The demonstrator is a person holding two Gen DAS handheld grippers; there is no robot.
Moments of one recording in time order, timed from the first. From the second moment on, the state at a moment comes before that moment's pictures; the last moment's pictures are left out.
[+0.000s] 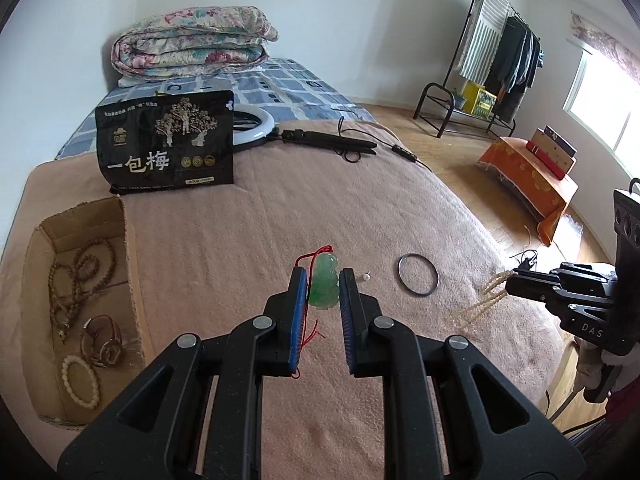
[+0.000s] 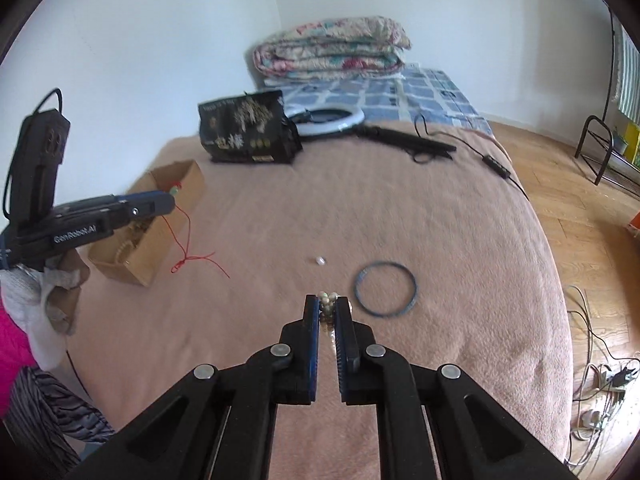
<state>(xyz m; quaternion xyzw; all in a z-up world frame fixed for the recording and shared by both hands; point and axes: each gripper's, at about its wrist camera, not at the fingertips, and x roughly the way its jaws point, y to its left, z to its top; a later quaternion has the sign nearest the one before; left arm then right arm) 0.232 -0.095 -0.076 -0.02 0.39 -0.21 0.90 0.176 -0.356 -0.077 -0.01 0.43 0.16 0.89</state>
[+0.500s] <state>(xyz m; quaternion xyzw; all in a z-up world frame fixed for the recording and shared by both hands) 0.222 -0.007 -0.049 -0.06 0.36 -0.15 0.92 0.182 -0.273 -0.029 0.01 0.37 0.23 0.90</state>
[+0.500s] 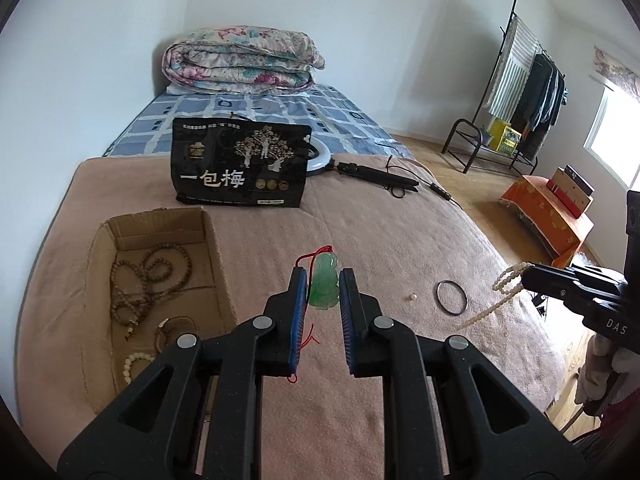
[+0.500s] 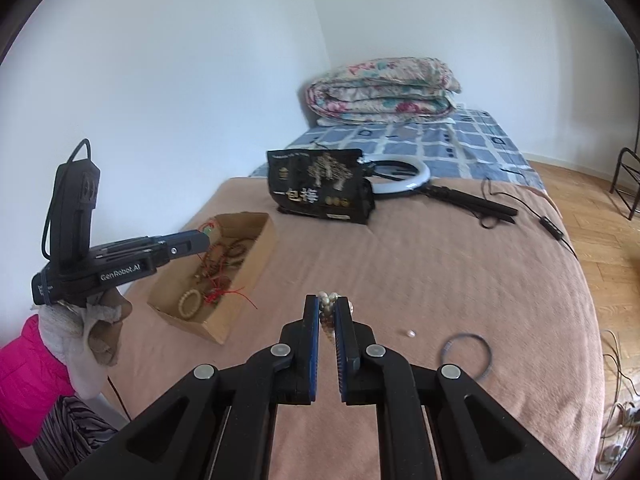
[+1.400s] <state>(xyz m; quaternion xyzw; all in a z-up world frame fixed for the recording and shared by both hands) 0.198 0.123 -0.074 -0.09 0.37 -0.05 0.92 0.212 -0.100 -0.053 -0.02 0.37 0.35 0.86</state>
